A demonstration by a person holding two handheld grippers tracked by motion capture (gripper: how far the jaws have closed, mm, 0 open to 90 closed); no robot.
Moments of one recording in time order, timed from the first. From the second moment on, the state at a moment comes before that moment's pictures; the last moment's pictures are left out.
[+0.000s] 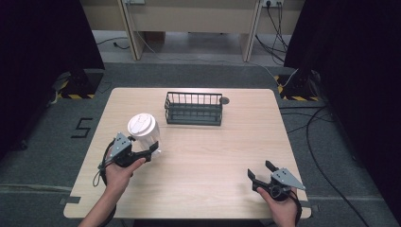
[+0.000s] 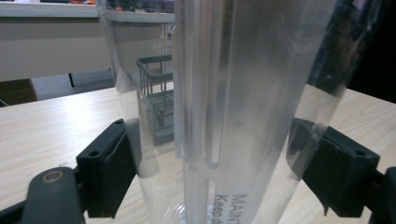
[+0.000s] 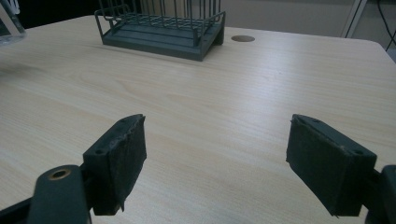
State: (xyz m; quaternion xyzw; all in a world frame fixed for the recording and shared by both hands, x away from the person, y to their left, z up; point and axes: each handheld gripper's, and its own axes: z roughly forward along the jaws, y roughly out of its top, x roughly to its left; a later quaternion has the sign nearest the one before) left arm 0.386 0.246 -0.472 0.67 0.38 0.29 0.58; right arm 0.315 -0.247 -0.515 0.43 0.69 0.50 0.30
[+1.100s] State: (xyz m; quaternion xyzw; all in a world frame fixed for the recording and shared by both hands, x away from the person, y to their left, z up) left arm 0.427 0.208 -0.446 0.67 0.35 0.28 0.59; right arm 0.315 -0.247 -0.515 0.43 0.69 0.50 0.30
